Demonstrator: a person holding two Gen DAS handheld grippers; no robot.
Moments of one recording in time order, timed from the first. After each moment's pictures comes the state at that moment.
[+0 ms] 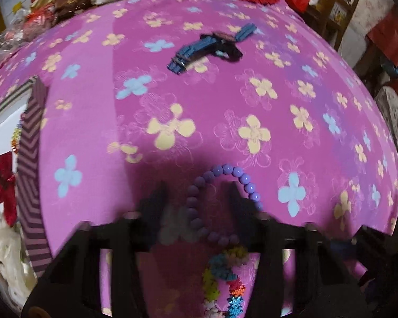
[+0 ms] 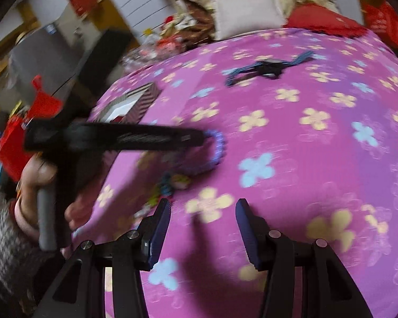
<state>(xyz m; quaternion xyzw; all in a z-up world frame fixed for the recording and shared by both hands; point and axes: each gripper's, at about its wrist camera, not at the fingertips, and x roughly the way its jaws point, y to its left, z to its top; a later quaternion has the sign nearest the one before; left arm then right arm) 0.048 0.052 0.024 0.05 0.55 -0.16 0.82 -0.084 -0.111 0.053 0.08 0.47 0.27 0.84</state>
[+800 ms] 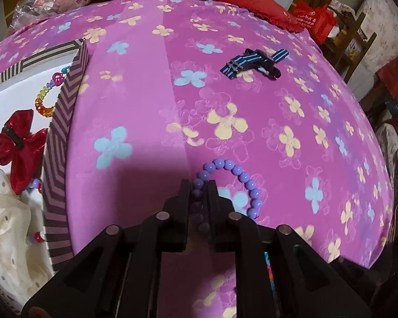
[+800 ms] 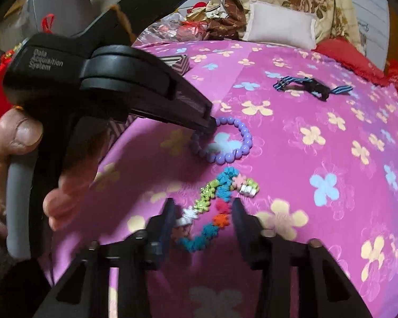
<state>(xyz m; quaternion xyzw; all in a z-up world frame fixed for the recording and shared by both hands) 0.037 0.115 0.021 -0.05 0.52 -0.13 0.84 -0.091 -0.014 0.040 -0.07 0.44 0.23 0.86</state>
